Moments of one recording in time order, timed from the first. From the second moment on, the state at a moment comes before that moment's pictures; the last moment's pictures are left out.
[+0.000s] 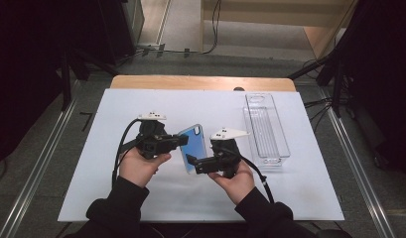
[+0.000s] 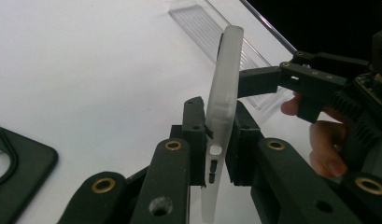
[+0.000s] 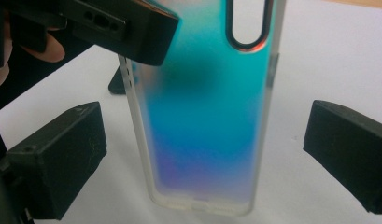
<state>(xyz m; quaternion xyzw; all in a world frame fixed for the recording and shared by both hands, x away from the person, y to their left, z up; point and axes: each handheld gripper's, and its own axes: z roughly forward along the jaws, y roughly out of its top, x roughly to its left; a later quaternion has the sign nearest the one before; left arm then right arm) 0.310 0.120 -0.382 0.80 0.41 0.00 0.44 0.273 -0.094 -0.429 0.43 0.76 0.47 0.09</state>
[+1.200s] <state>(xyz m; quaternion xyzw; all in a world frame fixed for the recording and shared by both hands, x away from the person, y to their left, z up) 0.304 0.117 -0.377 0.79 0.38 -0.01 0.48 0.289 -0.099 -0.440 0.44 0.76 0.46 0.11</state>
